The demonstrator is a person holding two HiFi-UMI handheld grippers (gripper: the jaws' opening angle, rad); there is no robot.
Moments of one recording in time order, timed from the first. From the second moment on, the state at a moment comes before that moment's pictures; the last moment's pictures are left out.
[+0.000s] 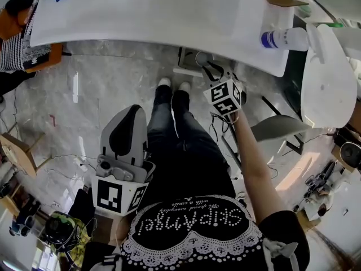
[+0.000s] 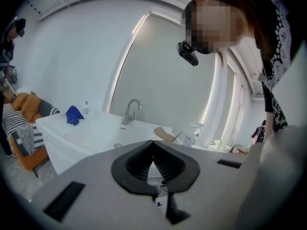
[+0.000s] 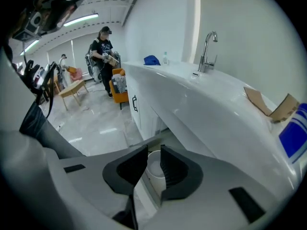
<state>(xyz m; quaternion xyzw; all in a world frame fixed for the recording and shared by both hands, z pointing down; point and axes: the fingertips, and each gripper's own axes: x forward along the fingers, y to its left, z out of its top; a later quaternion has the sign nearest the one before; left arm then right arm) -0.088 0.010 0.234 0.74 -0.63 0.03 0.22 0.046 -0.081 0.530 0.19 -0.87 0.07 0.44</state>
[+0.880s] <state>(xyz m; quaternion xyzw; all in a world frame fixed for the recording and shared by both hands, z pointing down) -0.107 0.007 0.254 0.71 -0.65 0.03 0.26 0.085 -0.084 0.600 0.02 -0.79 -0.16 0.59</state>
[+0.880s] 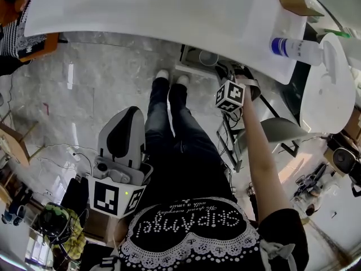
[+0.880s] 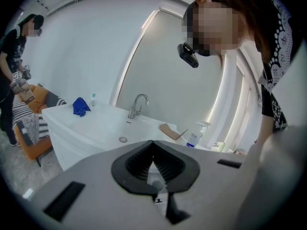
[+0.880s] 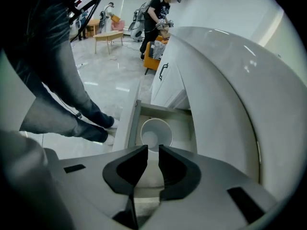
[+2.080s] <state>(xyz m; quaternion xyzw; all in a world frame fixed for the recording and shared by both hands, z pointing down) -0.107 -0.008 0.271 0.70 -0.66 0.03 0.29 0.074 -0.087 0.626 -0.09 -0.74 -0.35 0.57</state>
